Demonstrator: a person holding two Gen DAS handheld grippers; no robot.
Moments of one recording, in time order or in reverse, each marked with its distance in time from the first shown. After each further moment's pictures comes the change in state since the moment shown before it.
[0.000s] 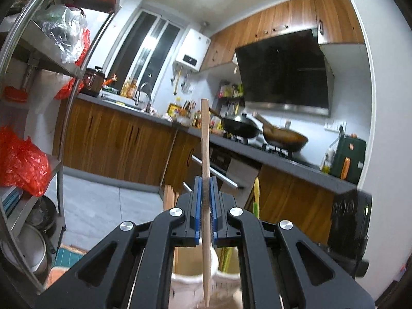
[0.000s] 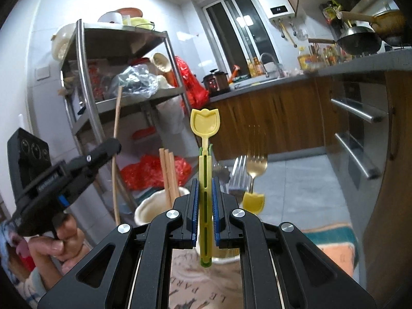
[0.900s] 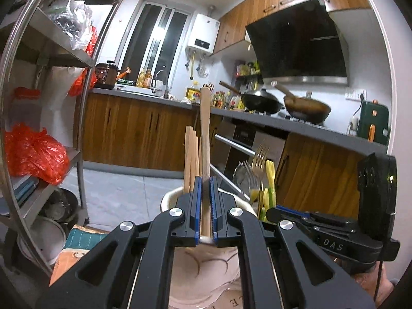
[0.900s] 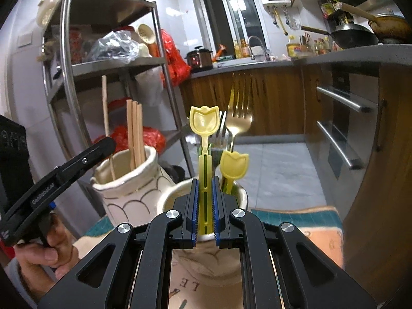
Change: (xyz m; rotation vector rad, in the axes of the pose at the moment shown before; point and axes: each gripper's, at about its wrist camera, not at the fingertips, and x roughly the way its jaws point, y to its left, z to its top) left arm 0.023 0.002 -0.054 0.102 0.114 0.145; right arm 0.026 -0.002 -0.031 -0.068 0.136 -0.149
